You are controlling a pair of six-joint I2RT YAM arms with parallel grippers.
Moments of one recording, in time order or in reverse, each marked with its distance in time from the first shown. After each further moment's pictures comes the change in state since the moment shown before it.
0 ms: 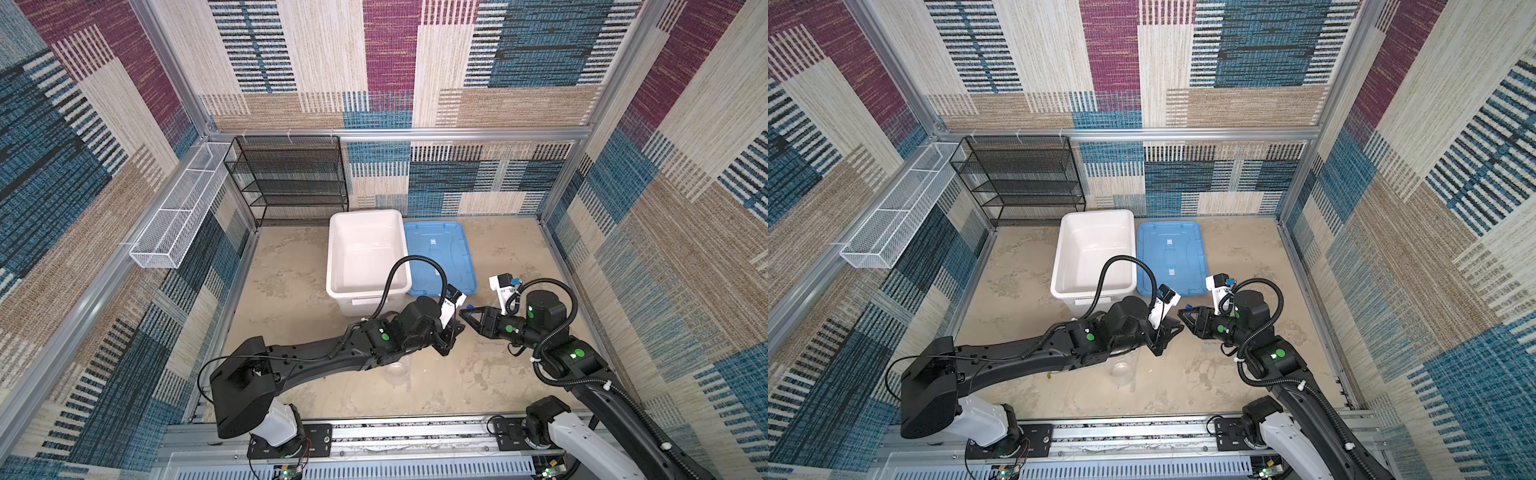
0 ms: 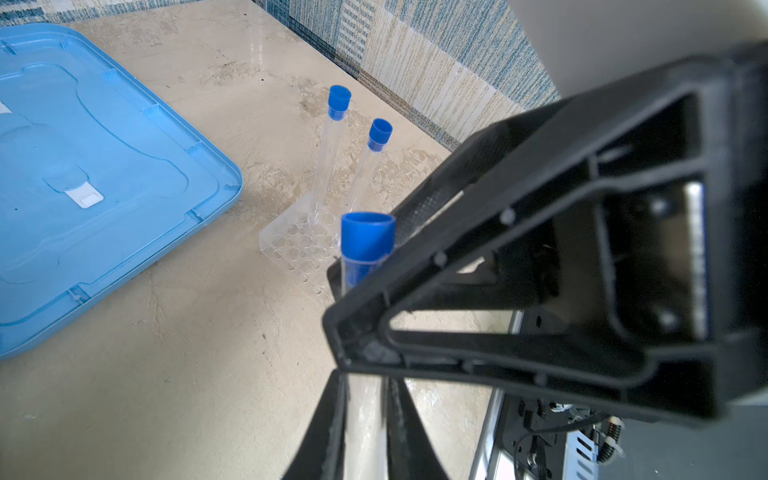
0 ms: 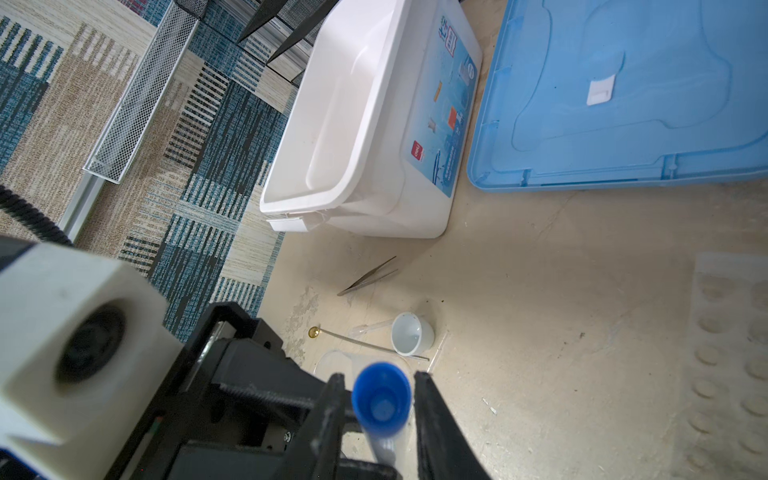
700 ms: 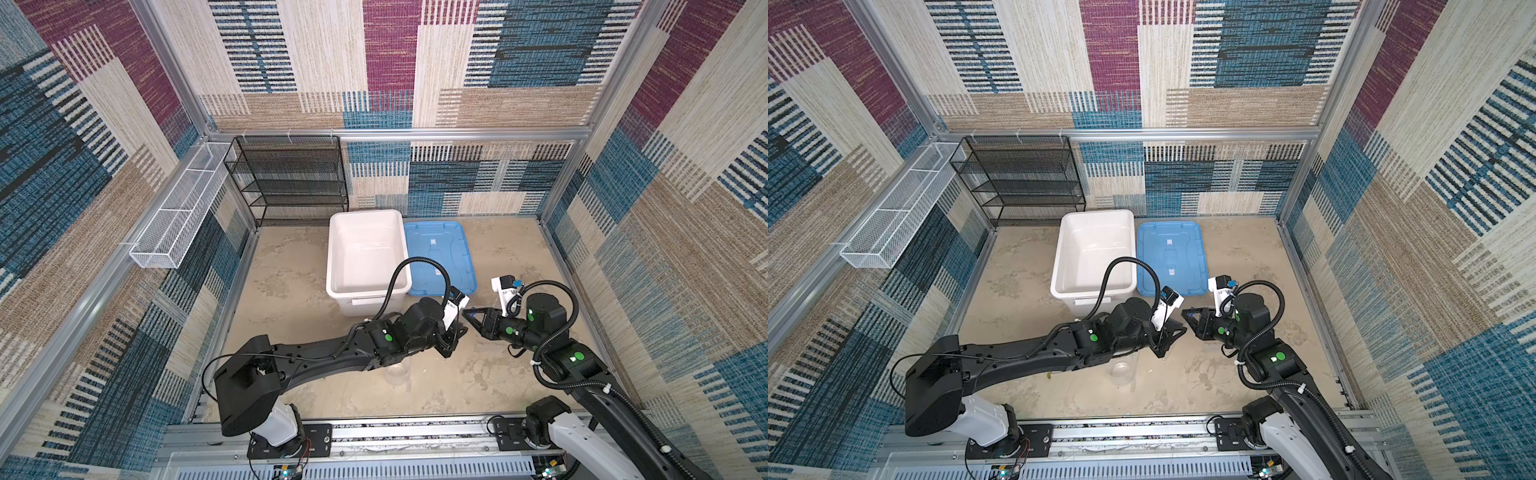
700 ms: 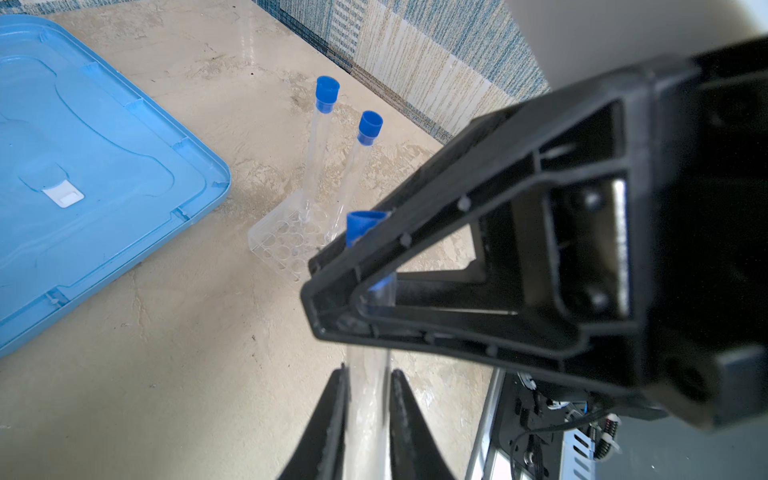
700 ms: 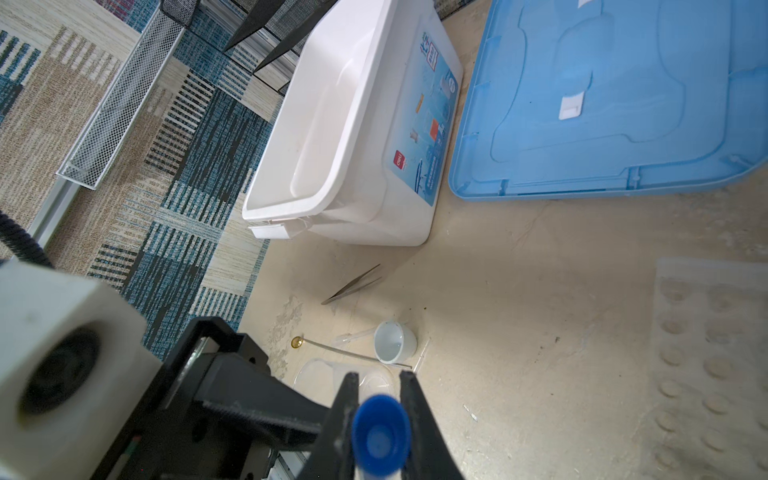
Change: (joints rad) left arm -0.006 0.026 0.010 0.008 0.007 -0.003; right arm 0.000 -0.024 -0.031 0.013 0.057 -0.026
